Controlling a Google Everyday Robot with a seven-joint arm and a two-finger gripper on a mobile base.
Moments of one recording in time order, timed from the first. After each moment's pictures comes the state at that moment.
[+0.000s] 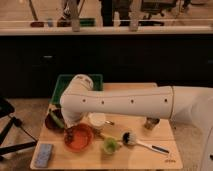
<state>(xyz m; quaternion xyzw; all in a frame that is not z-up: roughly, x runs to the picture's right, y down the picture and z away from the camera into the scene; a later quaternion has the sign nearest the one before) -0.164 0.150 0.659 -0.24 -0.24 -0.22 0.92</state>
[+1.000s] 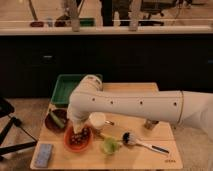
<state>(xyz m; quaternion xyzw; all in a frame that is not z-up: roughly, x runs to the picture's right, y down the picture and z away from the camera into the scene) -0.150 0.152 0.663 -0.24 -0.26 -0.21 0.91</state>
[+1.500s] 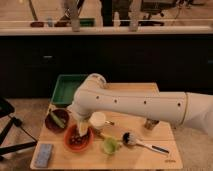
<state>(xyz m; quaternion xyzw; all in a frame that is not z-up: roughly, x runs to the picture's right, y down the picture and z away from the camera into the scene) -0.135 0.141 0.670 -0.23 -0.26 -0.20 0.92</state>
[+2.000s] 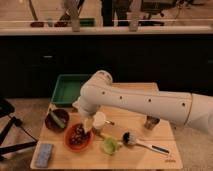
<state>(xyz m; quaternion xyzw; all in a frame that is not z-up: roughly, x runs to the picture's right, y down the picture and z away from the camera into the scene) -0.114 0.126 0.683 -0.24 -0.25 -0.19 0.92</state>
